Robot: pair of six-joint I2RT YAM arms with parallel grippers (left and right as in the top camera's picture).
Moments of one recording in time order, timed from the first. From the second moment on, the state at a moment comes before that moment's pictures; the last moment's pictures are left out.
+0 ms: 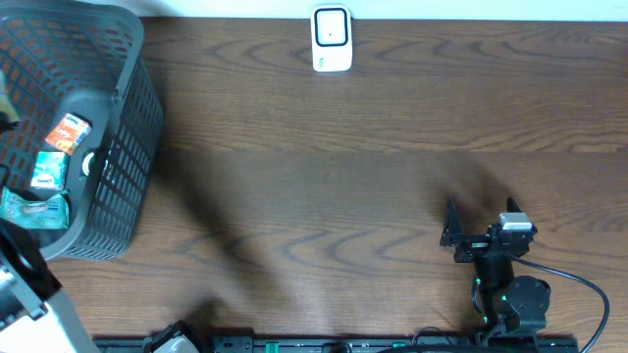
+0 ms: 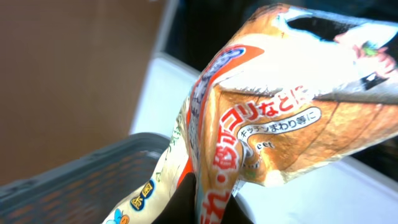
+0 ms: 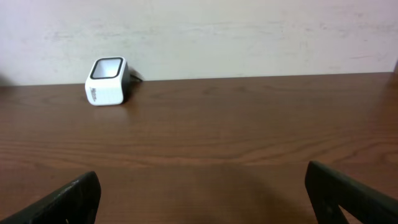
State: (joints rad) left arm 0.64 1.05 1.49 -0.46 0.24 -0.39; right arm 0.02 0.02 0.01 -0.07 -0.03 0.04
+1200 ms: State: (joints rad) left arm -0.10 1.31 1.49 -0.87 0.31 -0.32; right arm 0.02 0.02 0.01 -0.07 -0.03 0.04
